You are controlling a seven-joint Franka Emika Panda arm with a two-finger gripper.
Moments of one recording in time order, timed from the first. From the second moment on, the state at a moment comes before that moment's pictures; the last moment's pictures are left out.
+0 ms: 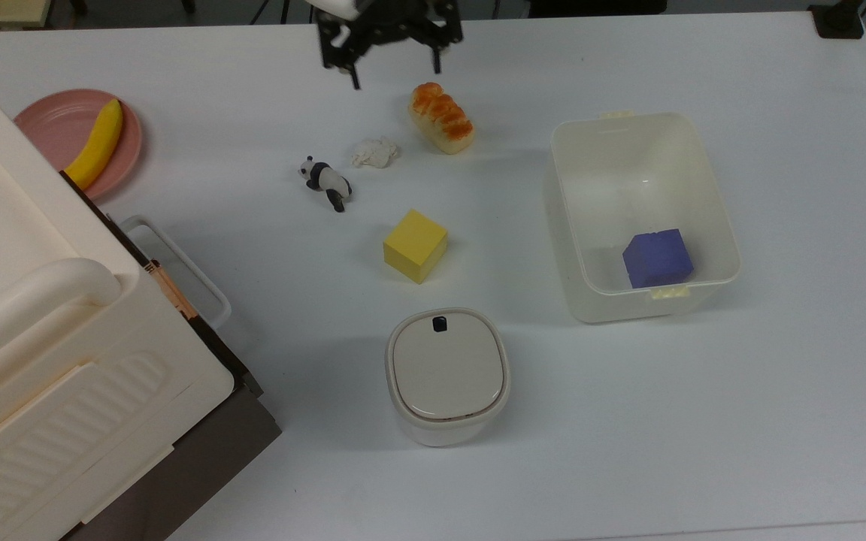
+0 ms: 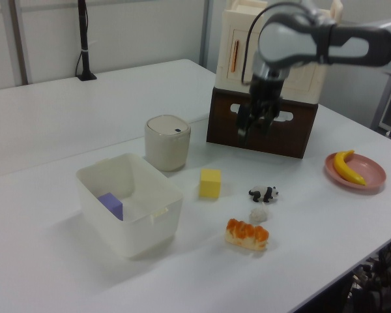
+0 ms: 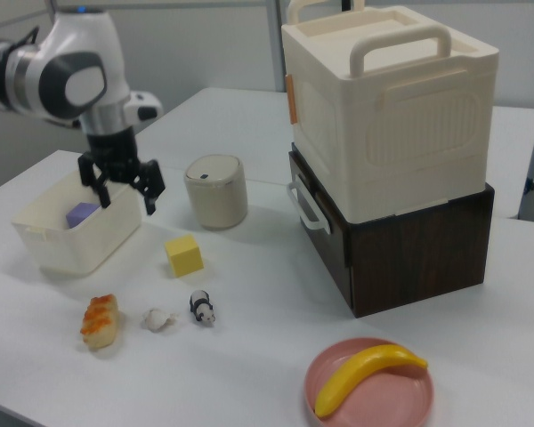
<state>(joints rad) 0.11 -0.07 -0.02 -1.92 0.05 1.85 -0.14</state>
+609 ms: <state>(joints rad) 0.24 -0.02 -0.01 -2.15 0.02 2.02 -0.15</state>
